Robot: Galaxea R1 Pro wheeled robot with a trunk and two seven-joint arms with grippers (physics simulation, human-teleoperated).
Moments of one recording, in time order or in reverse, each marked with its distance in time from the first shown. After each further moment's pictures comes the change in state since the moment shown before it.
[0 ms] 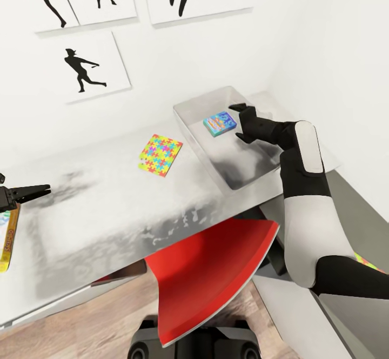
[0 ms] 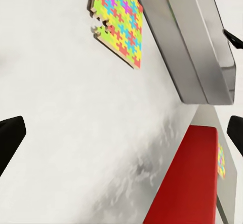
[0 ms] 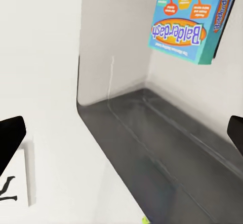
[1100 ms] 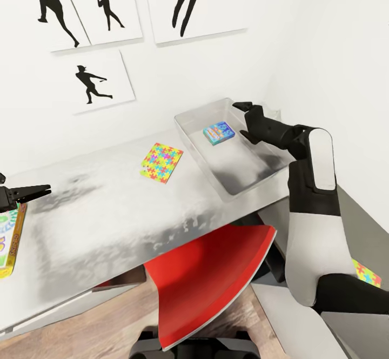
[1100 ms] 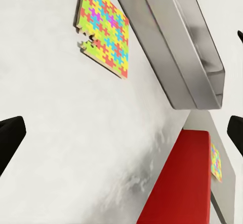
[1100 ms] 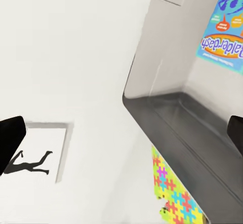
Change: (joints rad) left arm 0.000 -0.002 0.000 0.000 -0.001 0.000 0.000; right arm 0.099 -0.002 -0.001 -0.227 -0.001 0.075 0.000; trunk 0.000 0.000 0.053
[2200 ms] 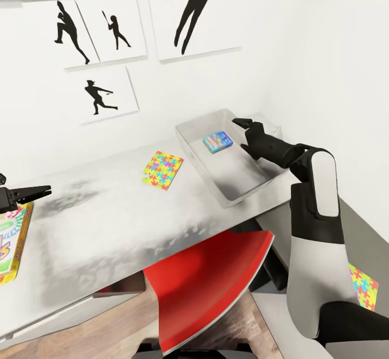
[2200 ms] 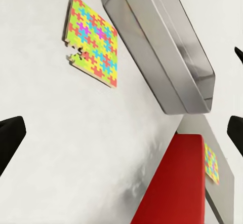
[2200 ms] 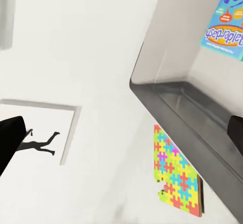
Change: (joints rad) left arm 0.005 -0.002 0.001 0.000 -0.002 0.000 0.000; right arm 0.149 0.002 0.010 -0.148 0.000 0.031 0.001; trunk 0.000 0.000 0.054
